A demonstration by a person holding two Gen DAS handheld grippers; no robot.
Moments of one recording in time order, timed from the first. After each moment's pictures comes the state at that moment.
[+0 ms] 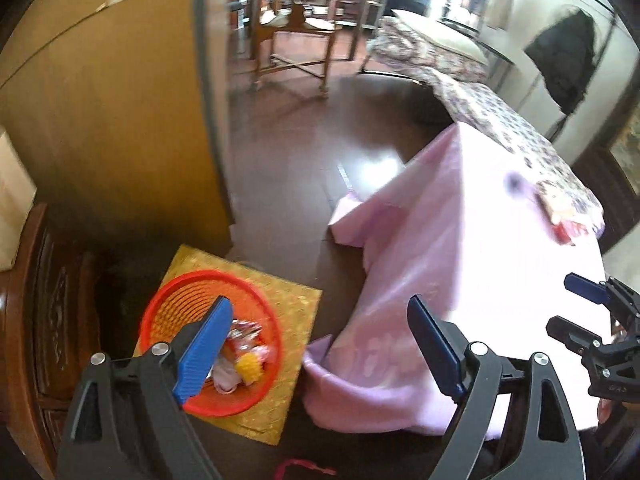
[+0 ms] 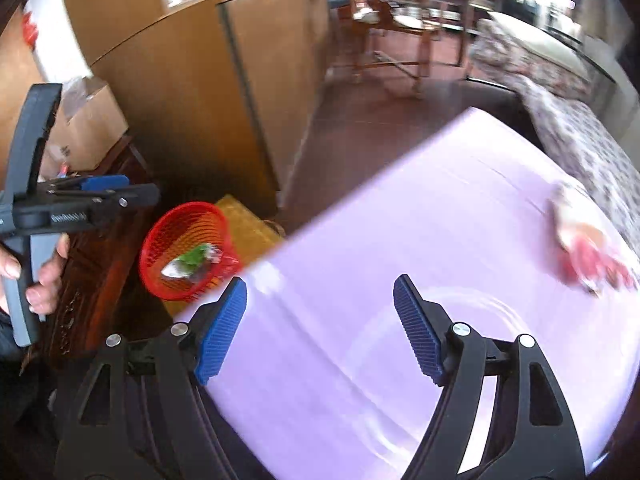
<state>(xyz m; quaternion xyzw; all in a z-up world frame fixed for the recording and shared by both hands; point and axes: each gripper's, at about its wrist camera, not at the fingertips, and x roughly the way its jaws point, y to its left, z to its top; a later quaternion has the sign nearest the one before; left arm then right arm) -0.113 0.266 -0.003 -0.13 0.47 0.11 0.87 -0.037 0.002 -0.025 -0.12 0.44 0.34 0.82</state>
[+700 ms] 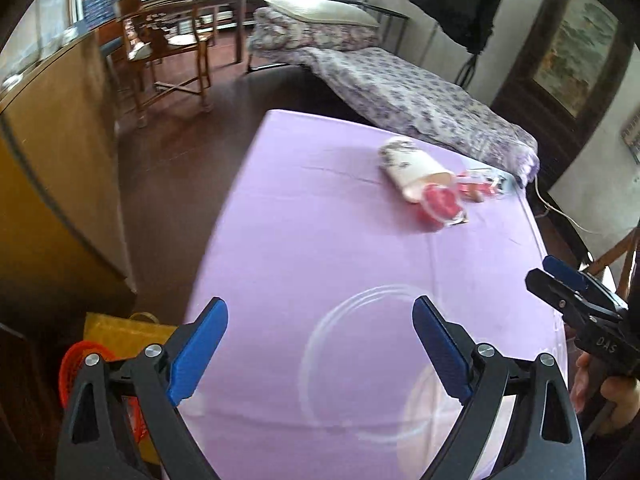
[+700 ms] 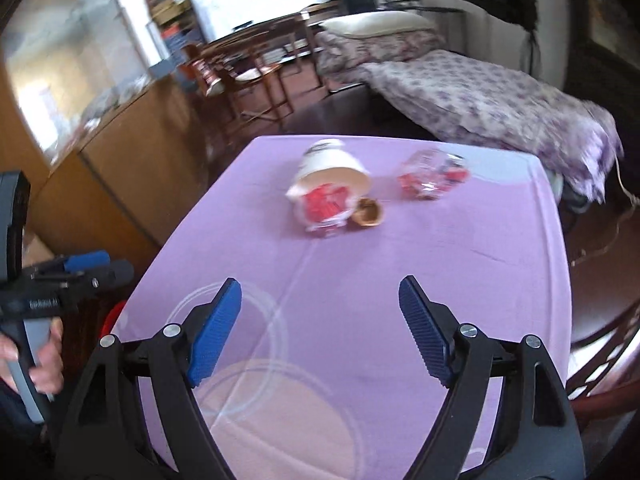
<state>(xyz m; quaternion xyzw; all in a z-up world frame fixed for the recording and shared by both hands) 0.006 0.054 0.001 -0.06 0.48 -0.04 0.87 0.020 -0.216 -0.034 0.07 0.41 0.16 0.89</state>
